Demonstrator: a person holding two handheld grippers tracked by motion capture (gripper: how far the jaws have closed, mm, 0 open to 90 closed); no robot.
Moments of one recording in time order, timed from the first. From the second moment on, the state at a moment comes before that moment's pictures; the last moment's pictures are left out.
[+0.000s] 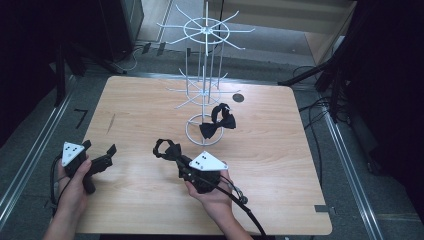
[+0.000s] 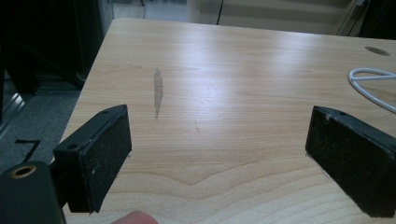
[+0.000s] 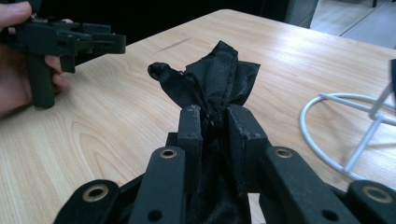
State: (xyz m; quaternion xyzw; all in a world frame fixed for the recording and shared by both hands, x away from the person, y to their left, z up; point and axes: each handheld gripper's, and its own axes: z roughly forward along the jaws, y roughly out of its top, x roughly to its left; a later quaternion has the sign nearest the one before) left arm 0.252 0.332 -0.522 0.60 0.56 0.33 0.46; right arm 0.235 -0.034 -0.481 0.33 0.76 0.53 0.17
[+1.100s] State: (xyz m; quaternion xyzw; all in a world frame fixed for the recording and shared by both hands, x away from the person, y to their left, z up) left arm 0.252 0.332 -0.522 0.60 0.56 0.33 0.46; right arm 0.227 -0.068 -0.454 0.33 0.73 0.56 0.21
